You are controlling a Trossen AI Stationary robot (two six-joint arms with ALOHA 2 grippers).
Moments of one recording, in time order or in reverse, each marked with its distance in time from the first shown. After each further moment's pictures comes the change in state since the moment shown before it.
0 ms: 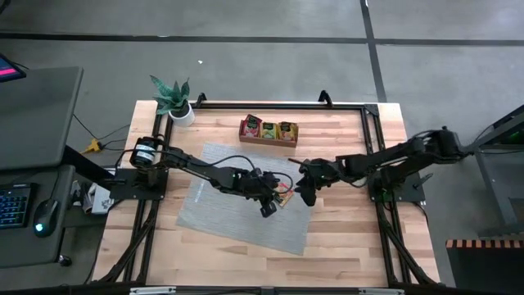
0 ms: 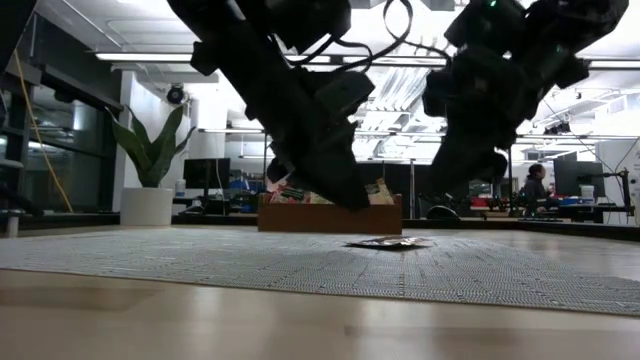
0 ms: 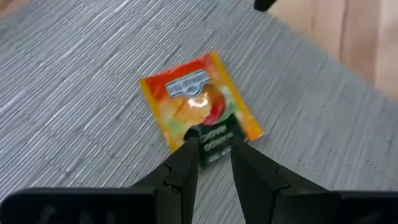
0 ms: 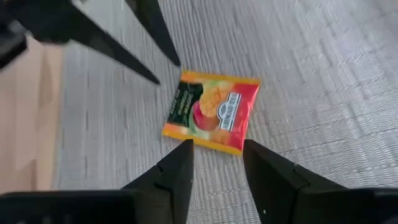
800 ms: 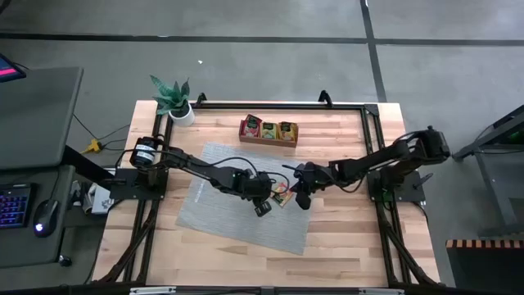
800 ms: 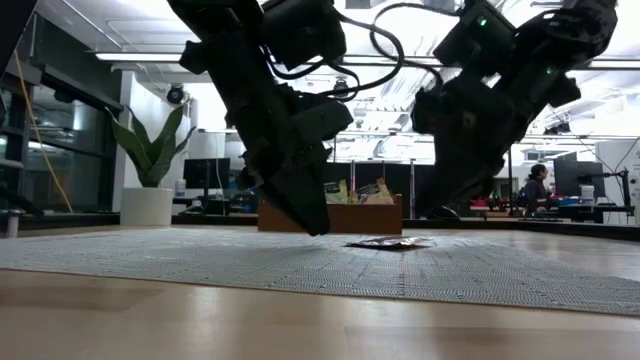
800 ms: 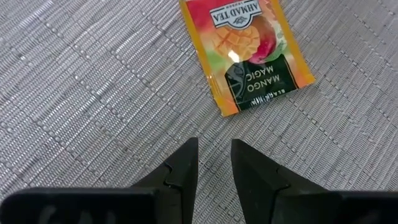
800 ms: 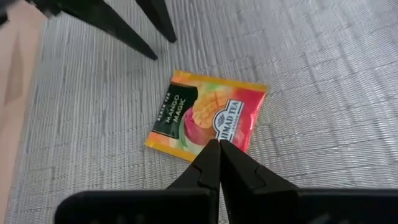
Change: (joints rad) left arm 0.000 0.000 0.000 -0.185 0.010 -0.116; right arm 0.028 0.148 0.001 0.143 0.048 -0.047
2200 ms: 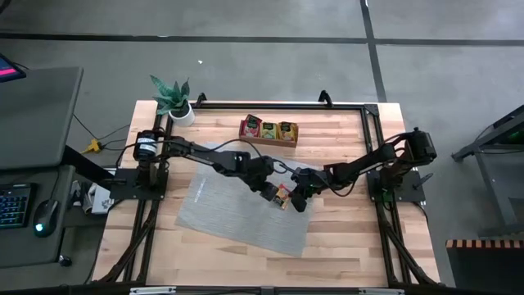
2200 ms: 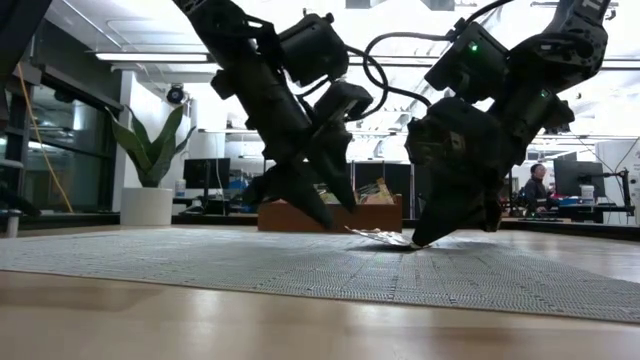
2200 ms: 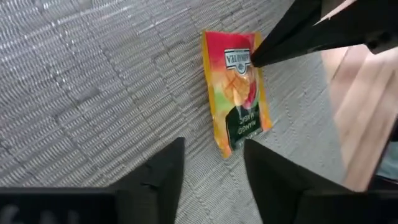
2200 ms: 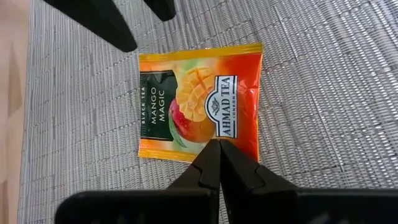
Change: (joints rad) left arm 0.161 0.000 -0.001 0.099 0.395 -0.275; right arm 0.014 0.139 0.001 0.089 -0.069 0.164
